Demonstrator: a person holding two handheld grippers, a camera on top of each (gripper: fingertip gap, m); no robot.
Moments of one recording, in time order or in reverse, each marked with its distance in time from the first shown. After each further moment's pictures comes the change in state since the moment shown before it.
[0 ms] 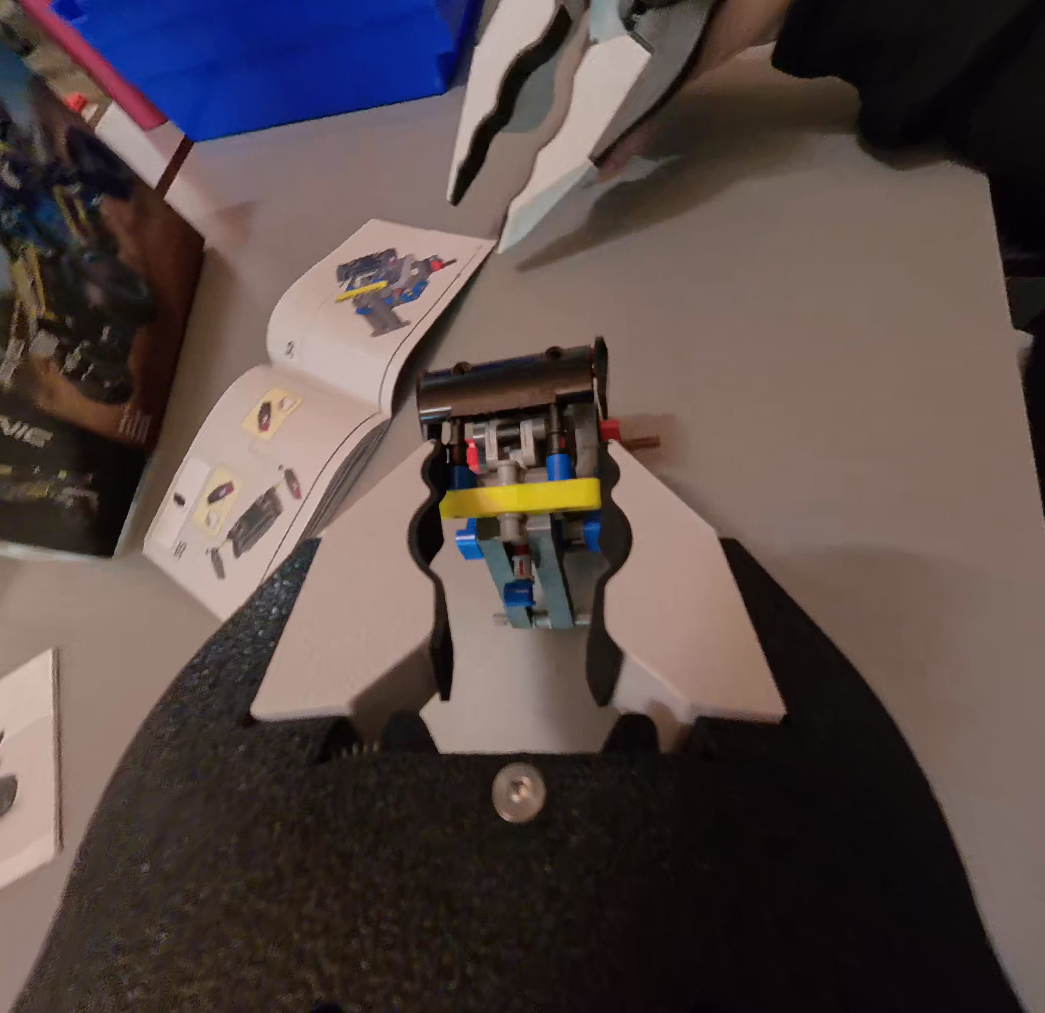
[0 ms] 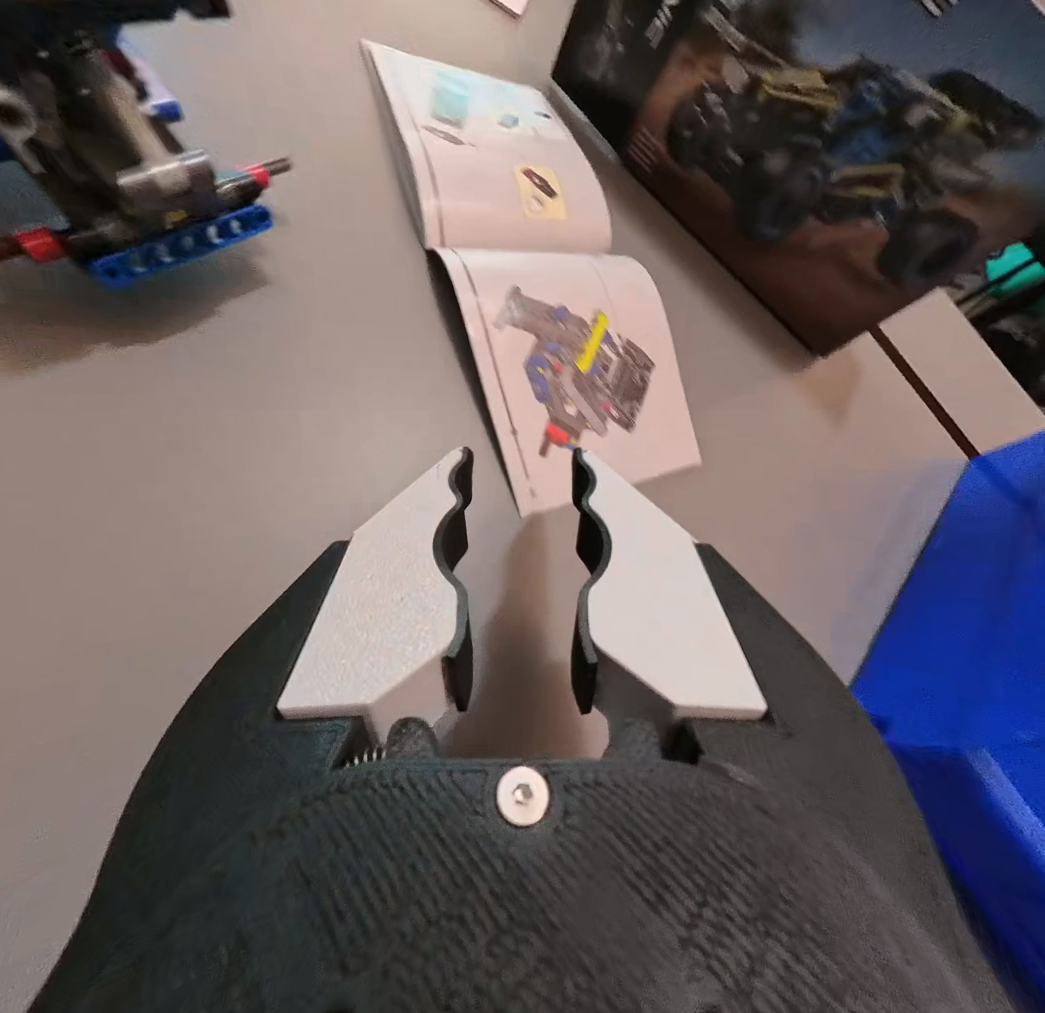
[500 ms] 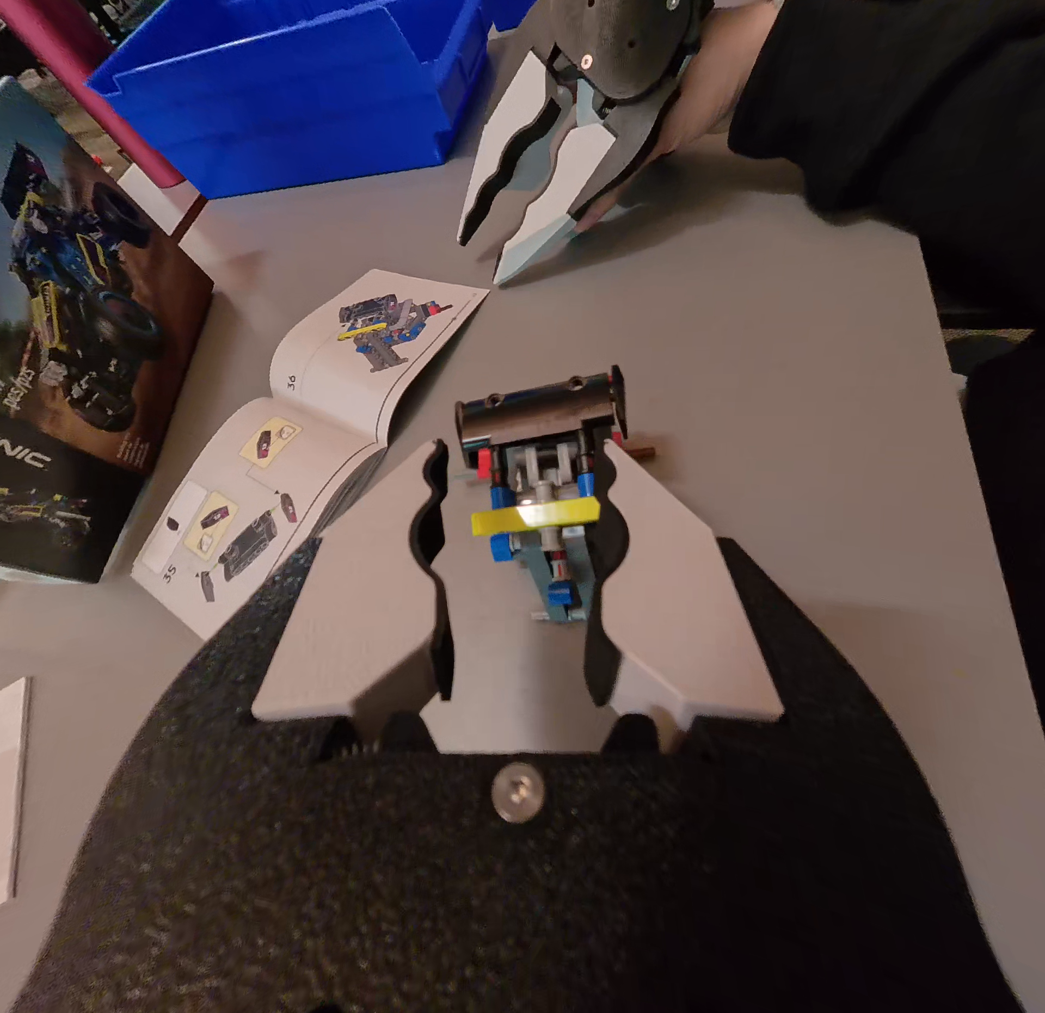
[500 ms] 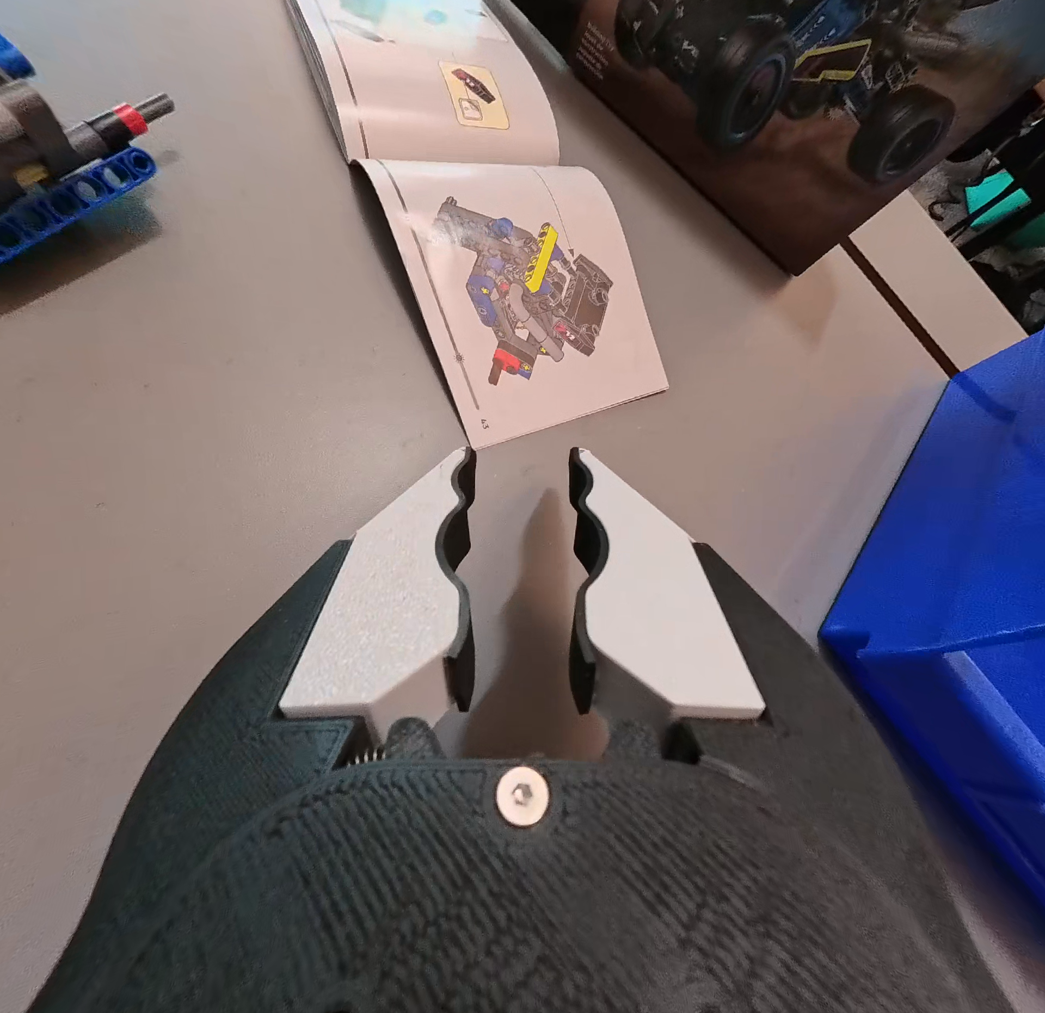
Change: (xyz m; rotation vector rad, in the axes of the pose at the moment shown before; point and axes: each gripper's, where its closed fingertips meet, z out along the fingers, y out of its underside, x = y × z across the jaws) left arm 0.003 -0.012 -0.006 0.102 0.019 -0.021; right arm 0.017 0.029 -0.004 -0.059 0.053 0.048
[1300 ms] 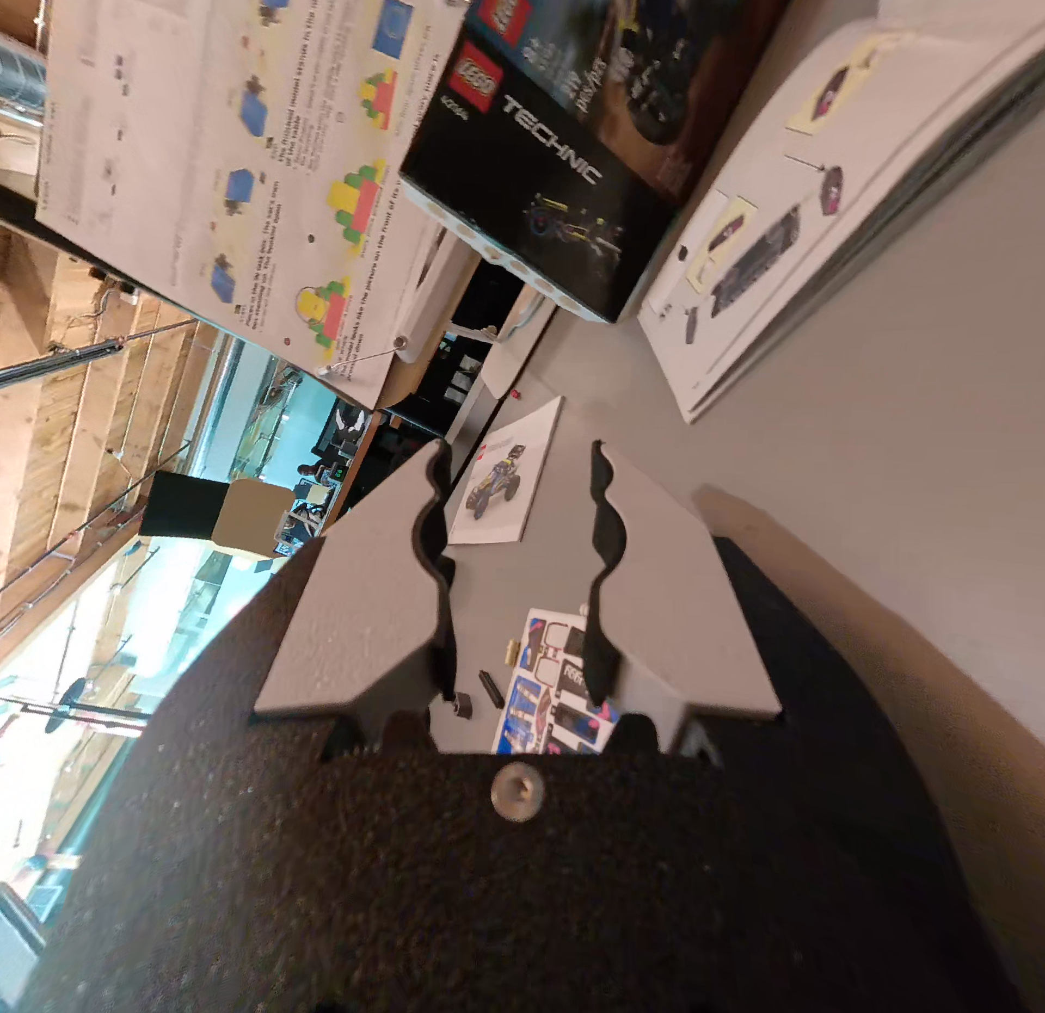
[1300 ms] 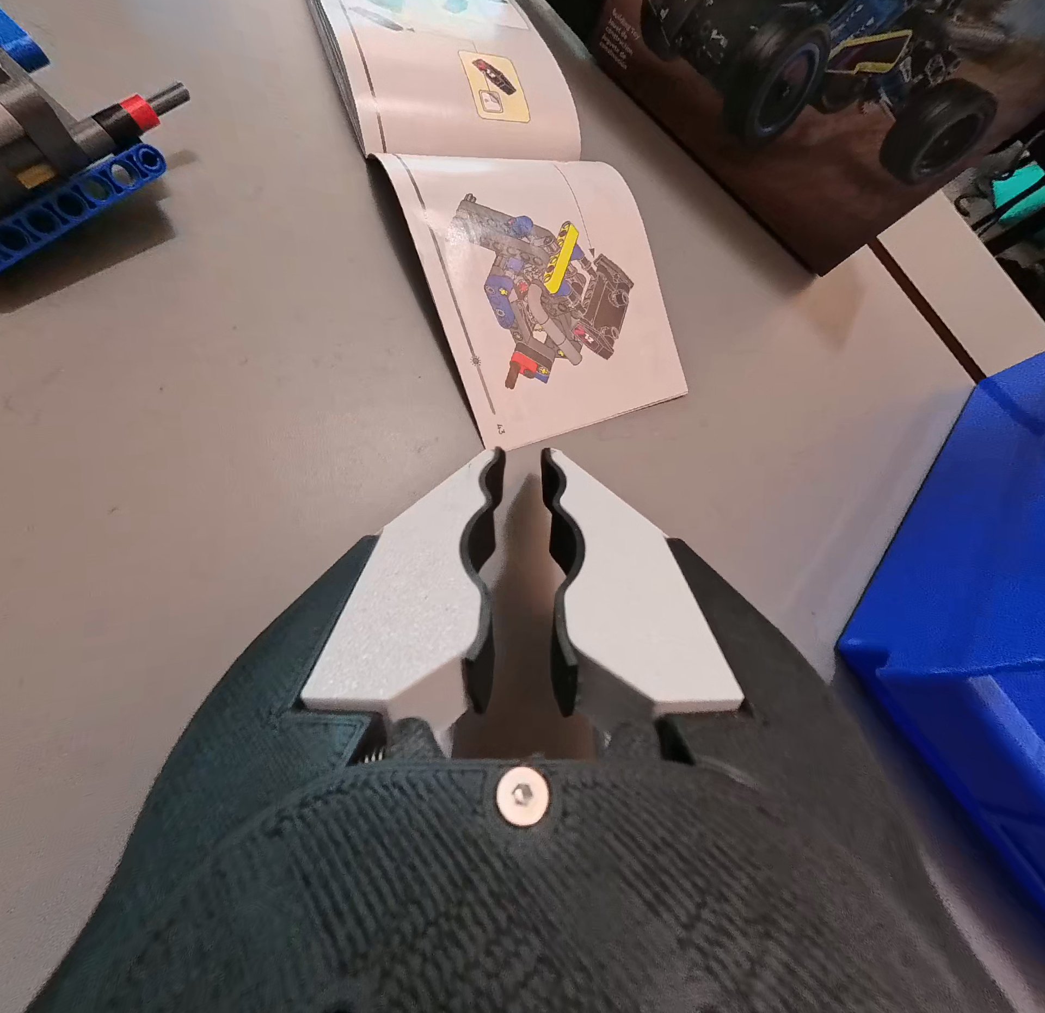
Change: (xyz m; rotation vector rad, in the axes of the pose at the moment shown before) left arm -0.157 0.092 -0.066 -0.299 -1.054 0.343; right arm -0.007 -0.002 0.004 -0.019 -0.023 -0.009
